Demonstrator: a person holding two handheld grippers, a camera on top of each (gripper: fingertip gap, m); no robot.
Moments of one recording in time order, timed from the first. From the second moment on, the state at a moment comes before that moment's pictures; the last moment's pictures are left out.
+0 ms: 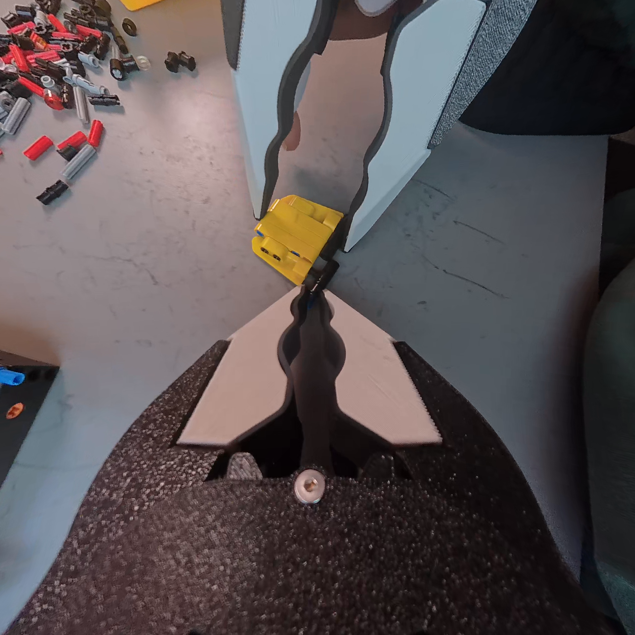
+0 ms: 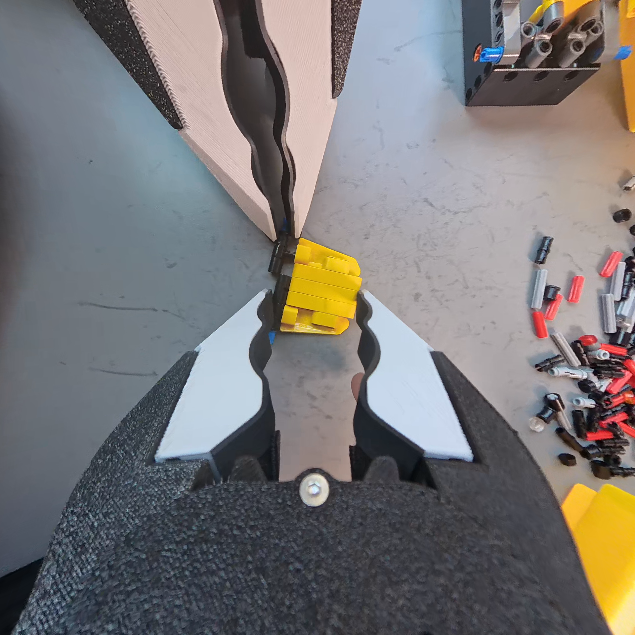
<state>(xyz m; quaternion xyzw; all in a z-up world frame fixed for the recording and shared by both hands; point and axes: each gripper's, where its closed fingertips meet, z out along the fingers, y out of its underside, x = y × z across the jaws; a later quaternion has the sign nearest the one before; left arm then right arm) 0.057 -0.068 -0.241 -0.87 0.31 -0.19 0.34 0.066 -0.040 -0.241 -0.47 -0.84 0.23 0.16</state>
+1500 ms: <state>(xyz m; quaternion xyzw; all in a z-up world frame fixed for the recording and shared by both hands) 0.060 -0.062 -0.240 -0.82 0.43 -0.16 0.36 0.053 -0.046 -0.240 -0.49 -0.80 0.29 0.21</state>
